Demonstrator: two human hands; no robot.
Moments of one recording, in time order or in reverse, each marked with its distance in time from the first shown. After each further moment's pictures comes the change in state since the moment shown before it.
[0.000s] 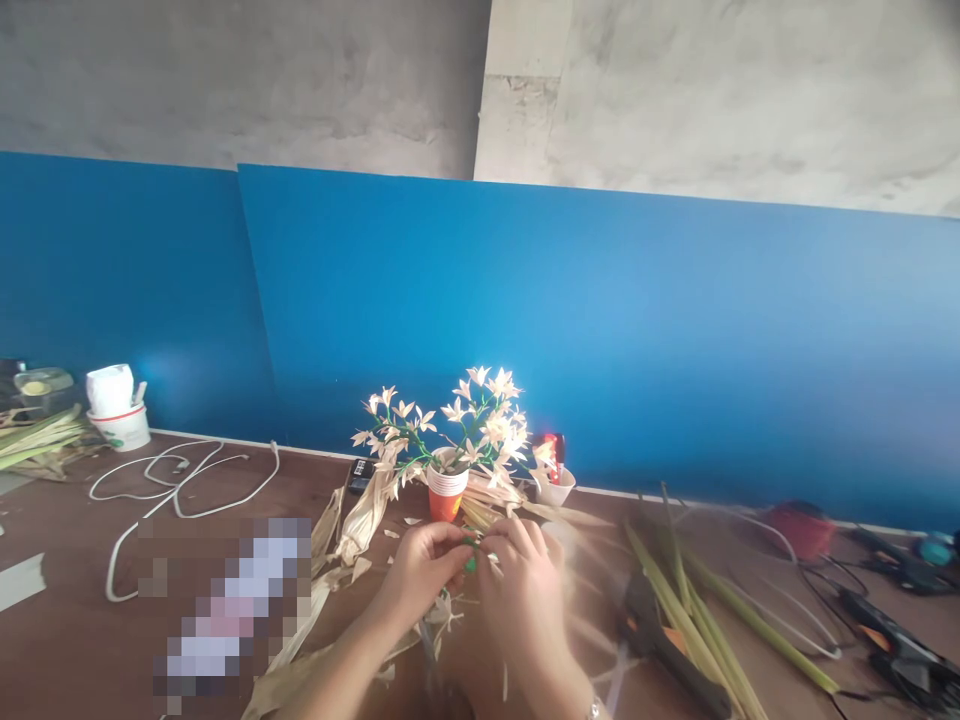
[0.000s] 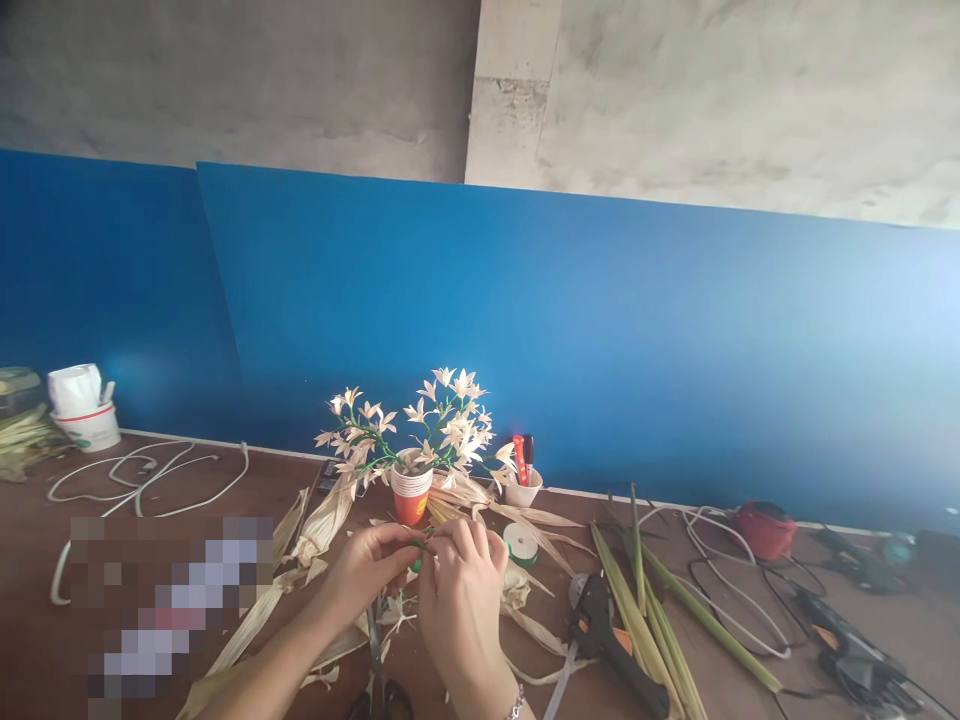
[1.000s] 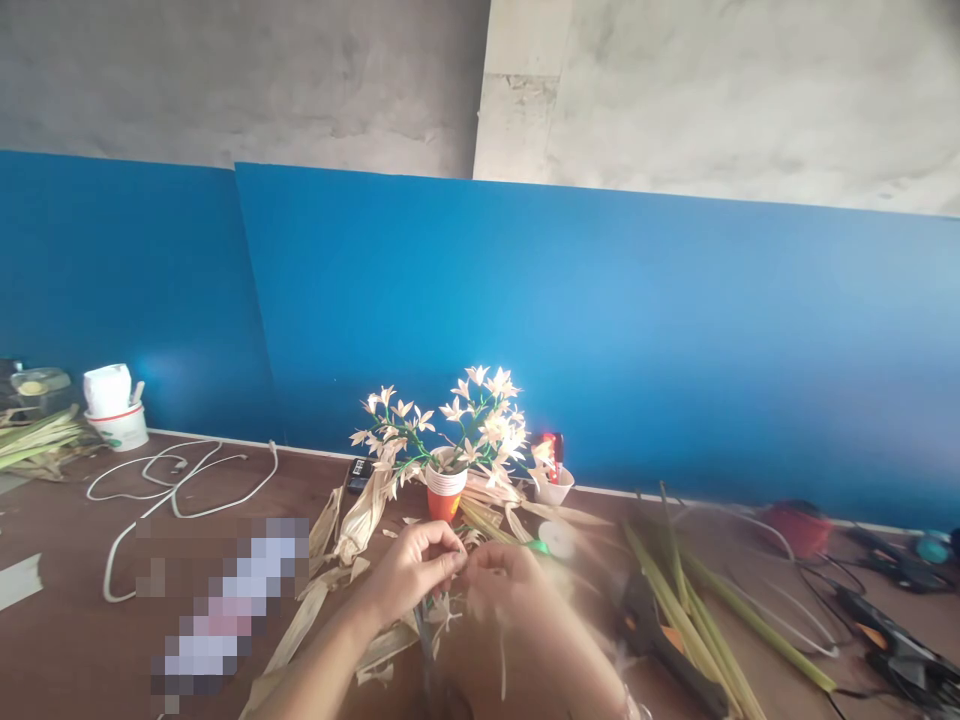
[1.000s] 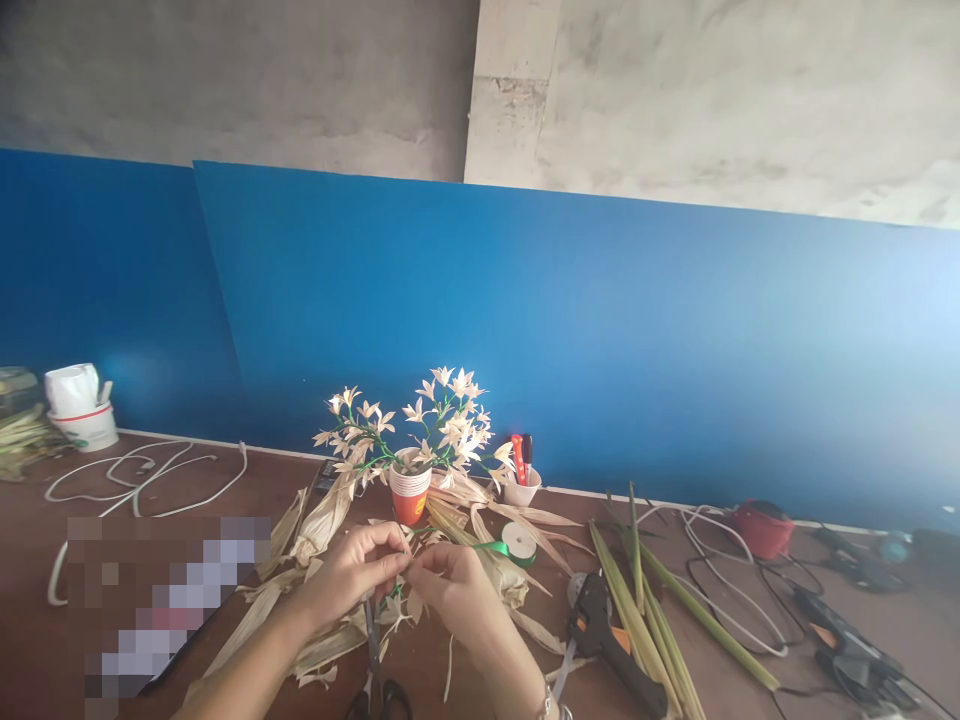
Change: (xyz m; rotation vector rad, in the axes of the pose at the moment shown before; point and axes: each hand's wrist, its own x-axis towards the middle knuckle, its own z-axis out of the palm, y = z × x) left_hand -0.008 0.012 -0.019 0.098 -0.209 0.070; right_hand 0.007 0.014 -0.002 0.783 -0.643 0.696
